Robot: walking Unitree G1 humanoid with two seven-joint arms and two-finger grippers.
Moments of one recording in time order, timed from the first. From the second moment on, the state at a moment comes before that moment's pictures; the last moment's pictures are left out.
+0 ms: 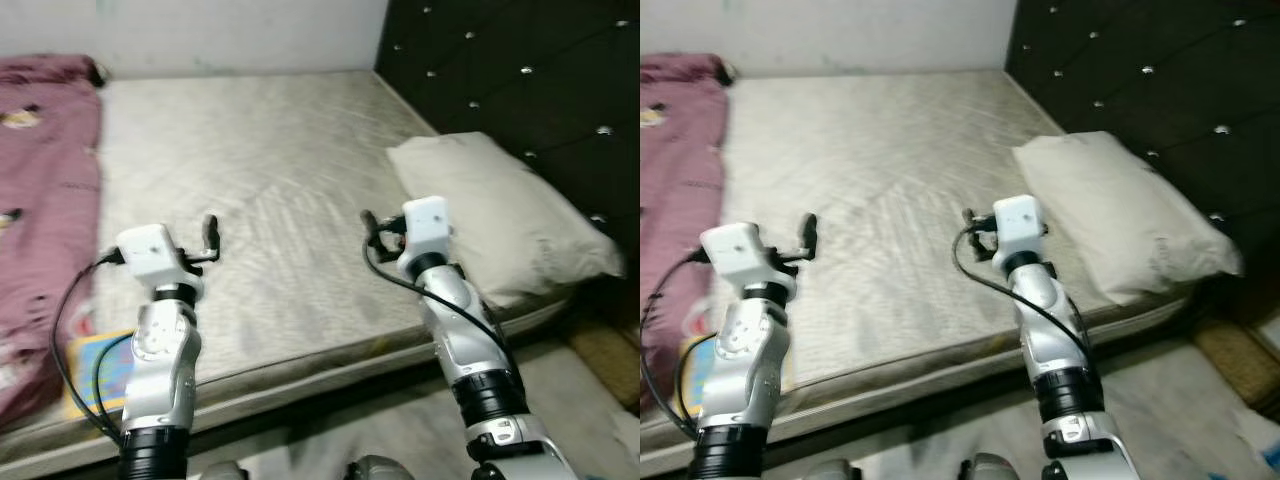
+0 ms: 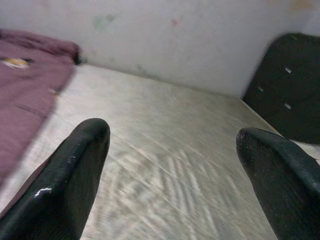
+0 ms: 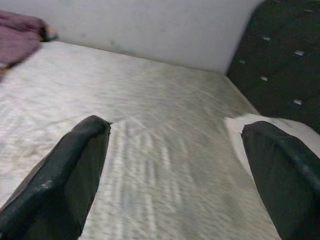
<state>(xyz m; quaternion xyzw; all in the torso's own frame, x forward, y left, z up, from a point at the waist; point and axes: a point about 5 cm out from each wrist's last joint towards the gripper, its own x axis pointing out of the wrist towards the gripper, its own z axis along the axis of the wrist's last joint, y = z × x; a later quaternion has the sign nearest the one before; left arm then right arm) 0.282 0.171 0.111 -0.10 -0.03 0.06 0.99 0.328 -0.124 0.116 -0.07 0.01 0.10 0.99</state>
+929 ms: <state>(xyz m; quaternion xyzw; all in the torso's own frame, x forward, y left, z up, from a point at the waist) 0.284 0.158 0.111 -0.12 -0.03 0.05 0.99 0.329 -0.141 0.110 -0.08 0.02 0.08 0.99</state>
